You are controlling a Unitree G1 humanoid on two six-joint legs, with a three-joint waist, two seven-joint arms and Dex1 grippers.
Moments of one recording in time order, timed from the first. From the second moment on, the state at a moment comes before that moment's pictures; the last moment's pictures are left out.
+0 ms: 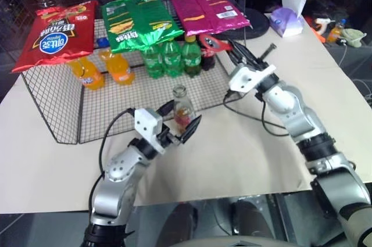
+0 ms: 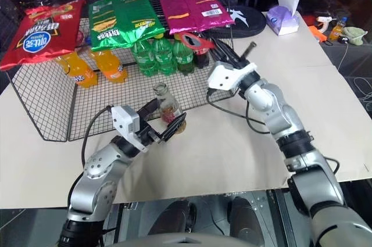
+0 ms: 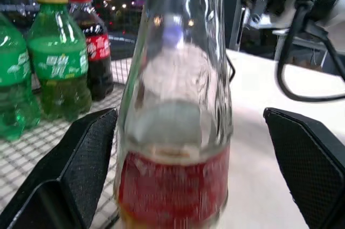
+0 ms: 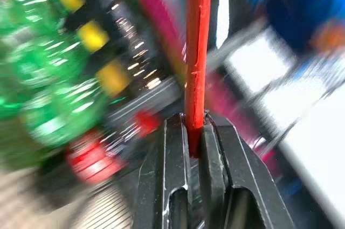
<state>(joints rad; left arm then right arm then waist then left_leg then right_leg) 0.06 0.33 0.00 -0.41 -0.38 0.10 -0.57 -0.62 -0.38 0.23 0.25 -0.30 -0.34 0.24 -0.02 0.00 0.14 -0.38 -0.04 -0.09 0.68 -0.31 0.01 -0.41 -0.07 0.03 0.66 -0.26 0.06</state>
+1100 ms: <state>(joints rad) 0.50 0.45 0.20 -0.40 -0.34 0.08 -0.59 0.09 -0.64 -0.09 -0.18 0.40 0.25 0.92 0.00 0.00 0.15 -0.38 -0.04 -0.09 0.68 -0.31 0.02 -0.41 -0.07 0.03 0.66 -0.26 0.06</state>
